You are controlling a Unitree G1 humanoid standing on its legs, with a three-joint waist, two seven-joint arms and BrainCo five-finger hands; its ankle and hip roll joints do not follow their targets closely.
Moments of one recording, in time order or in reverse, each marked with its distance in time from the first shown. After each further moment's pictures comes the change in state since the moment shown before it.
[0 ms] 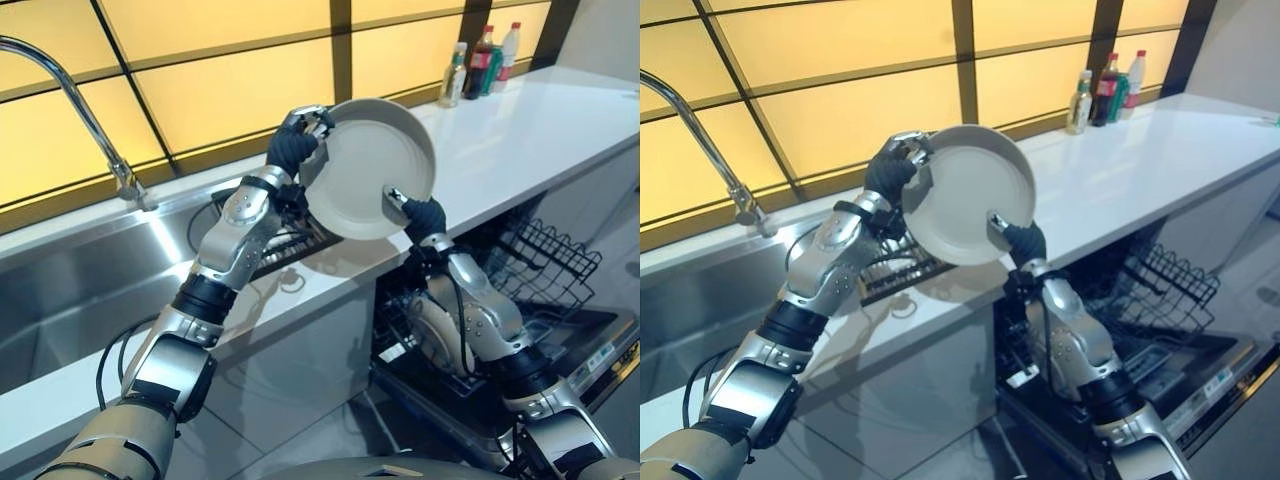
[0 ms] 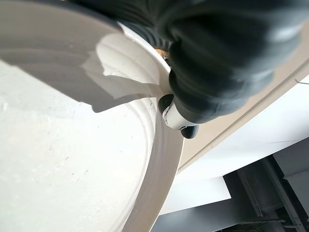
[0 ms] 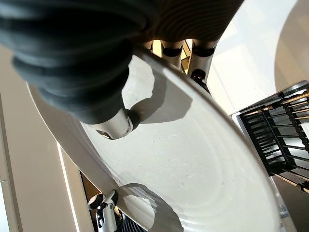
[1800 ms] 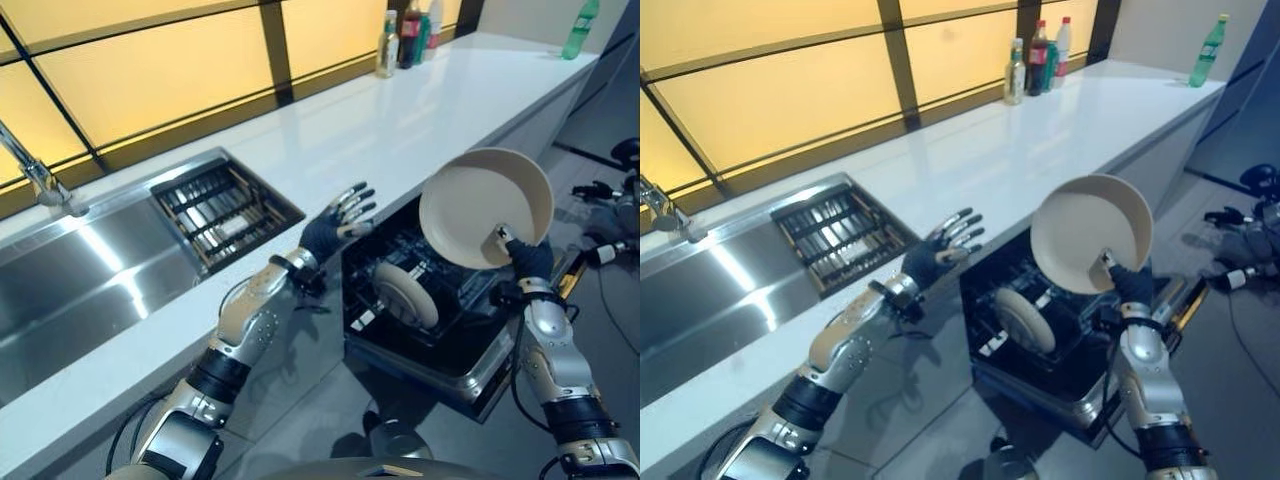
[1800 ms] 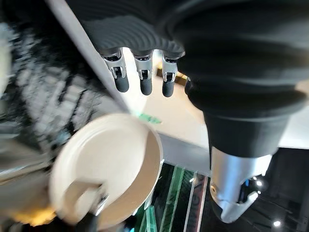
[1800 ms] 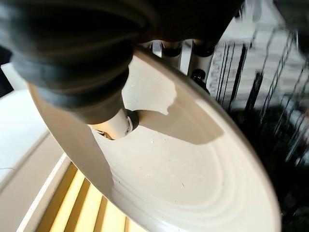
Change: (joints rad) left arm 0.395 -0.091 -0.125 -0.240 -0.103 0.114 -0.219; right arm 0.260 -0.117 -0.315 0.232 -0.399 -0.217 -0.137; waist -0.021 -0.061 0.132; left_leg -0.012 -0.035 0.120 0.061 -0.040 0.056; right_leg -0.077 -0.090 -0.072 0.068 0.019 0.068
